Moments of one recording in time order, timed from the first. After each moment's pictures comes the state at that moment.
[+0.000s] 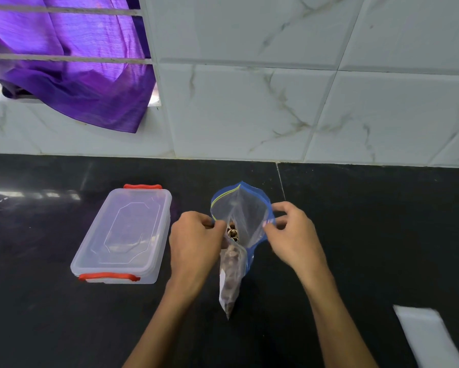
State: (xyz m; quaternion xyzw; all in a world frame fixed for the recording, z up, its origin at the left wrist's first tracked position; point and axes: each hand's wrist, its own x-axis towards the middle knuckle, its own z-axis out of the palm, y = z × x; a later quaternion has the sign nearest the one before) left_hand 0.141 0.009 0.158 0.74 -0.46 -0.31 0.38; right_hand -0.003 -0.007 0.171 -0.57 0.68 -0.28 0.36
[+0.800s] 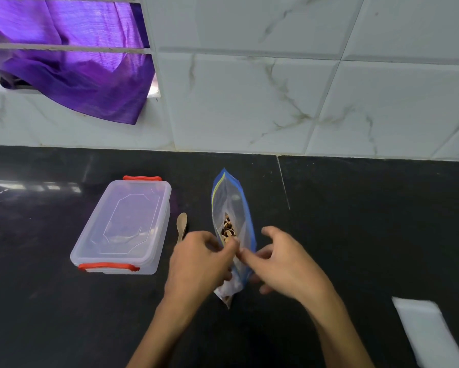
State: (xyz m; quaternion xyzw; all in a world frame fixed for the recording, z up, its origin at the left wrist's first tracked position) left_hand 0.137 0.049 0.160 0.72 -0.46 -0.41 0.32; right_hand 0.002 0.033 0.174 -0.58 0.65 -0.13 0.48
